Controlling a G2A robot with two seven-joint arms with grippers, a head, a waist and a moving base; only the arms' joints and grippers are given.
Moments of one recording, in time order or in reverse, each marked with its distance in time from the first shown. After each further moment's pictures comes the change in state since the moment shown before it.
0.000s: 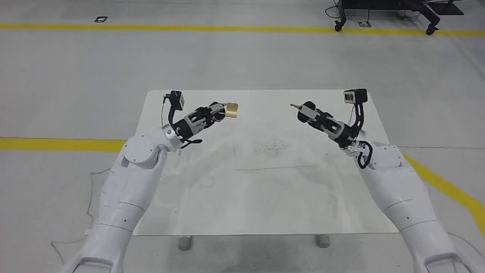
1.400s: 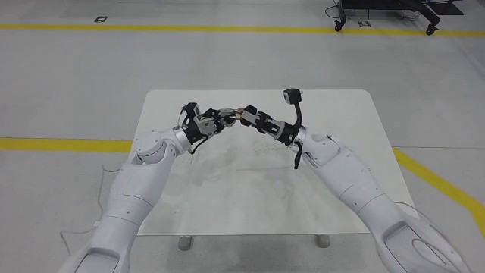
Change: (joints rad) left arm -0.069 -0.030 0.076 0.126 -0.311 0.288 -0.095; right arm 0.239 -0.201 -0.398 0.218 -0.297 -0.094 -0.390
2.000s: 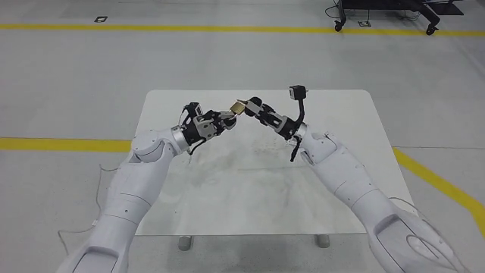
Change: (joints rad) left arm -0.009 0.009 0.000 0.001 0.003 -0.010 -0.101; right arm 0.040 -0.048 0.008 0.139 -0.058 -0.057 -0.141
